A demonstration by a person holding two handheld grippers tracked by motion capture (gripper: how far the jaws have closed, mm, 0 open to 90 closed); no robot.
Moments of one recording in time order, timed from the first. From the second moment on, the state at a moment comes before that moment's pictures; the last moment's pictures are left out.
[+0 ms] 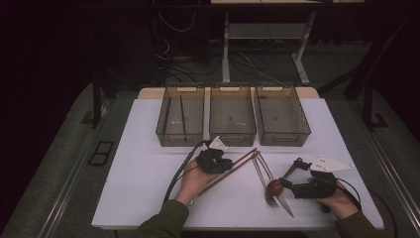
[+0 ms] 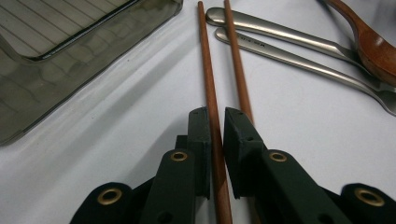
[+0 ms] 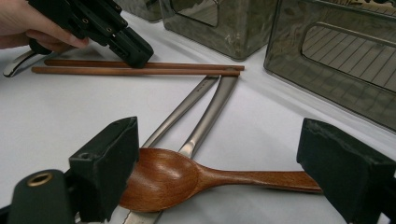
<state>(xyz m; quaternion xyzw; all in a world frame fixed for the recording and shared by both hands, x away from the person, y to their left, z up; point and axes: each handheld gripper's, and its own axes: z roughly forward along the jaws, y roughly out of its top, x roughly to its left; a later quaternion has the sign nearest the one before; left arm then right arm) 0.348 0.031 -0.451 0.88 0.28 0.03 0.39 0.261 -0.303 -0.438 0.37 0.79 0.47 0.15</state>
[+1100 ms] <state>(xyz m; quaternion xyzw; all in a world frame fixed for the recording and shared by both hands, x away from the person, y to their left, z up) 0.344 0.032 -0.438 0.87 0.28 0.05 0.40 0.261 -0.303 -0.437 0.37 0.78 0.48 0.15</state>
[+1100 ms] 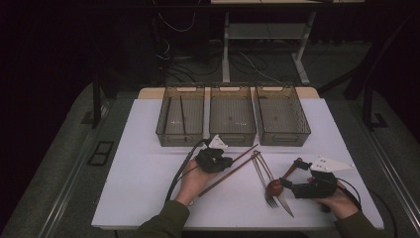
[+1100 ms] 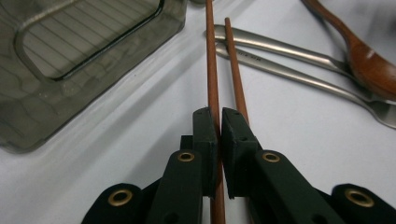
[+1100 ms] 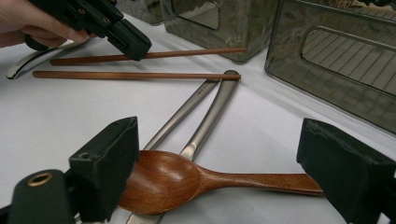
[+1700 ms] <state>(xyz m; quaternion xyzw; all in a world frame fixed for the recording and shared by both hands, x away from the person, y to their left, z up) 0.339 0.044 -0.411 0.86 0.27 0.05 0.44 0.260 -0.304 -0.436 0.37 0.78 0.48 0.15</state>
